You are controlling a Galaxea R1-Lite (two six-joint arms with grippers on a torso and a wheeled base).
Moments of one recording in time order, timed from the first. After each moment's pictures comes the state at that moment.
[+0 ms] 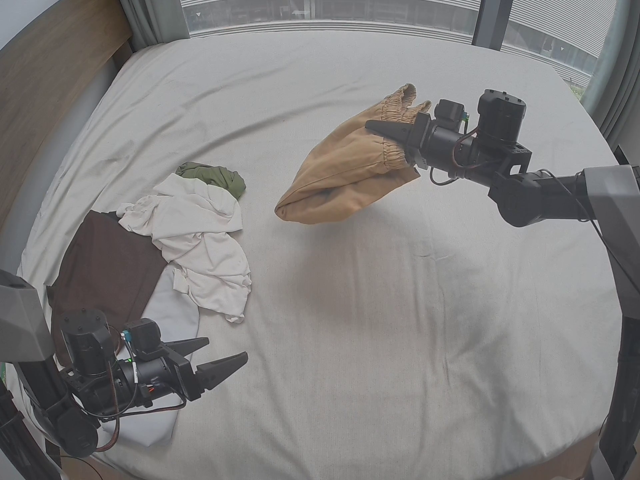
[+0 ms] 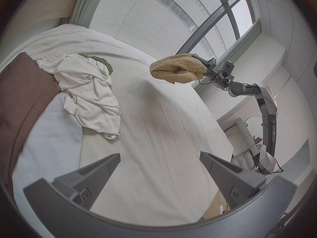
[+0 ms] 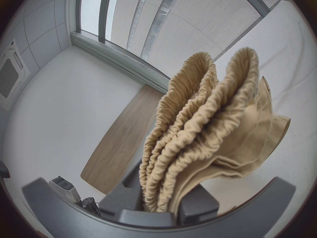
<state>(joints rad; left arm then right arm) -0.28 1.94 -0.07 -1.55 -0.44 -0.27 0.34 2.25 -1.78 -0.59 0.67 0.66</state>
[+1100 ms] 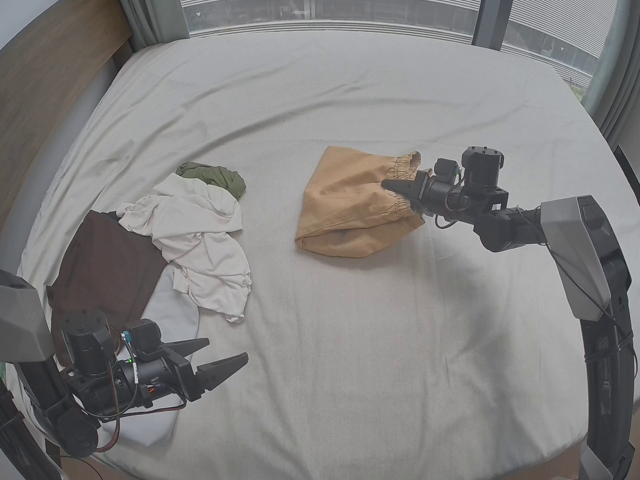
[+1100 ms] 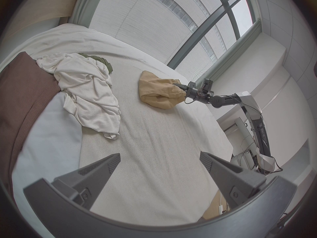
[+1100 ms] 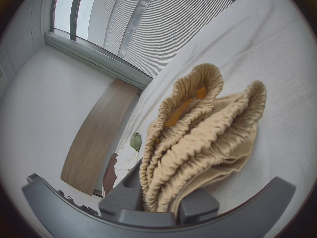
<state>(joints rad) -0.29 1.94 -0.06 -1.55 -0.44 -0.27 0.23 2.51 -1.87 -0.54 0.63 0.60</state>
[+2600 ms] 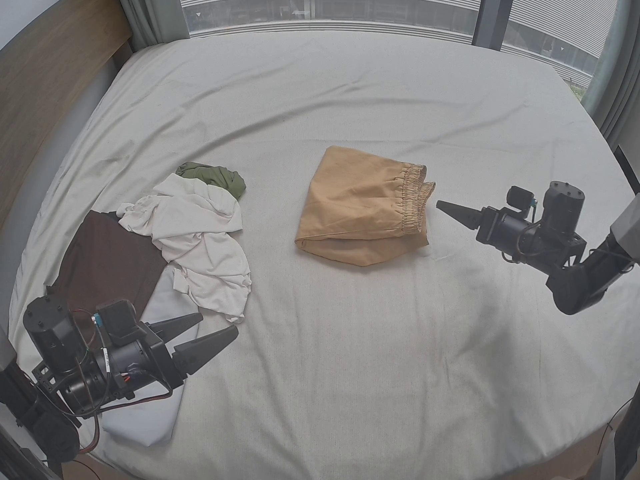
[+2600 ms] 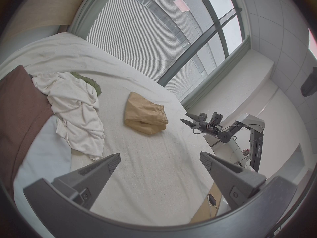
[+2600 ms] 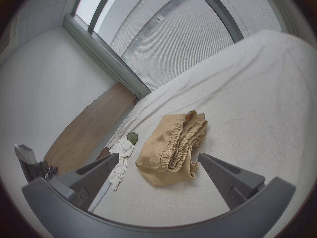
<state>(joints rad) -0.32 1.72 -0.06 -1.55 -0.46 -0.40 0.14 2.00 -0.84 -1.14 0.54 0.39</state>
